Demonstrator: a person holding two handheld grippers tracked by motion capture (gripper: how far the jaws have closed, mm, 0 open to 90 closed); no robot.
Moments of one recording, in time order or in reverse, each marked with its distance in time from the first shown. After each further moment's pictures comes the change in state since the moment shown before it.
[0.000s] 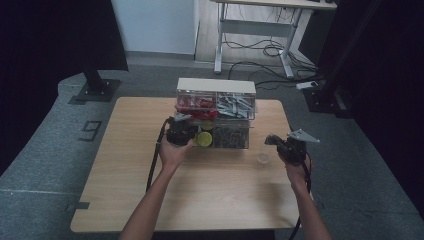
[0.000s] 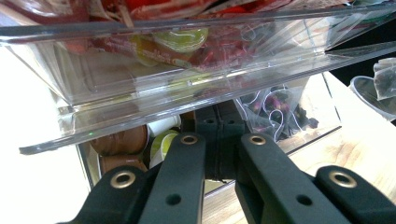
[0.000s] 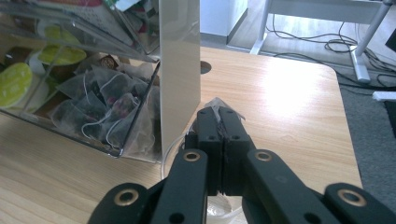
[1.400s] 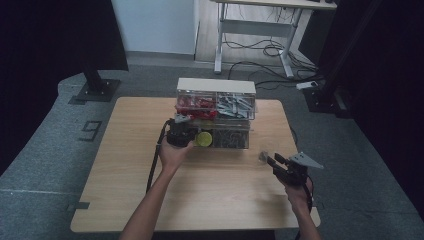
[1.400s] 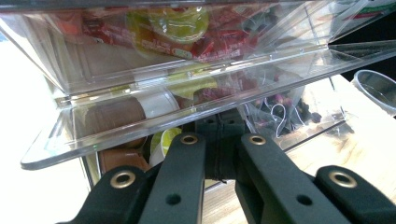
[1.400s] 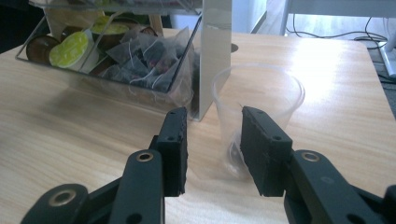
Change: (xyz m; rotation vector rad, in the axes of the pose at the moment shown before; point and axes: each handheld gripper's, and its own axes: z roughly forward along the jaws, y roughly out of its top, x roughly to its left) left arm -0.001 -0.006 0.002 0.007 0.003 0.005; right arm 0.018 -0.056 -0.035 -0.042 0.084 0.040
